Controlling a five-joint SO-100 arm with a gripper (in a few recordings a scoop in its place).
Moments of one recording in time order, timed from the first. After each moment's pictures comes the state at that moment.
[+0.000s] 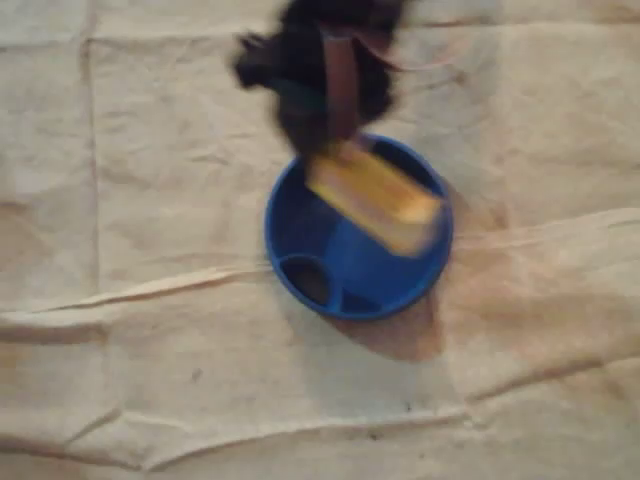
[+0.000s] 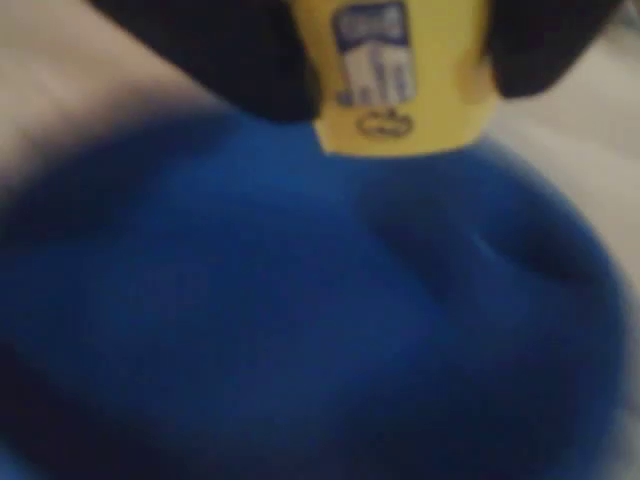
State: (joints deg) arm 23.4 68.9 51.2 83.8 -137.5
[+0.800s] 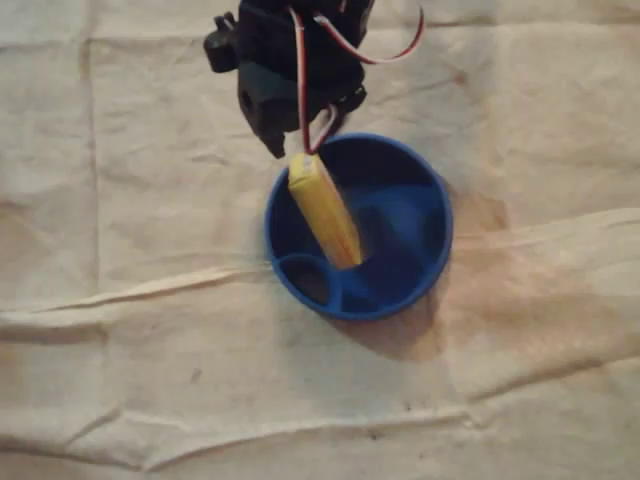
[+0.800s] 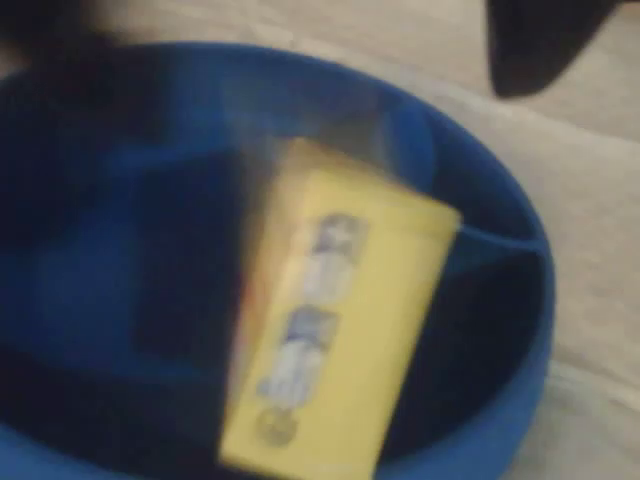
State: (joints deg) arm 25.0 68.9 51.1 83.8 -137.5
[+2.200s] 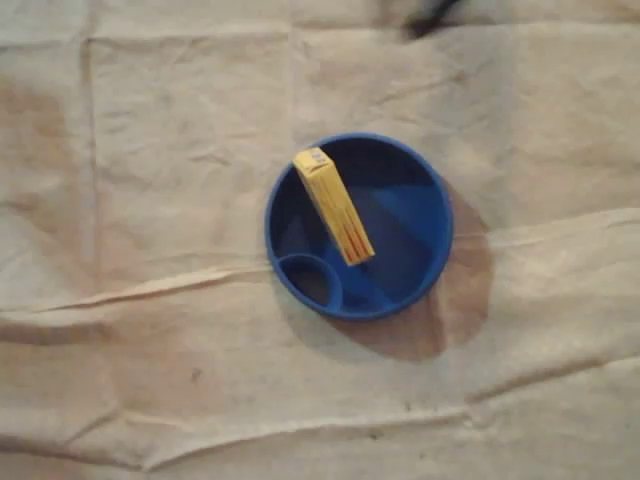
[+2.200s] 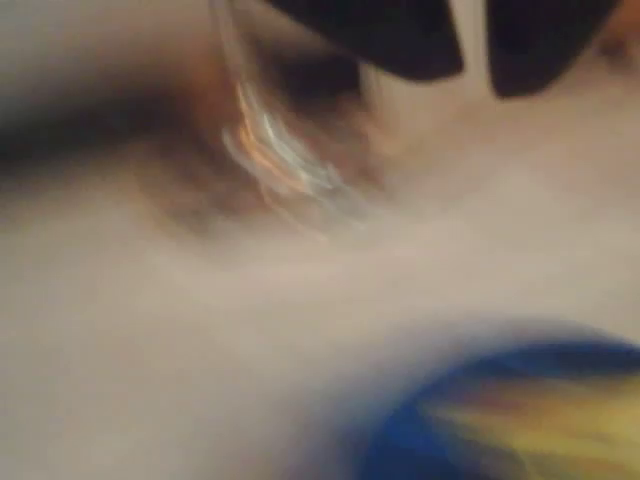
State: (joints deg) arm 2.9 110.9 65.2 100.0 -72.0
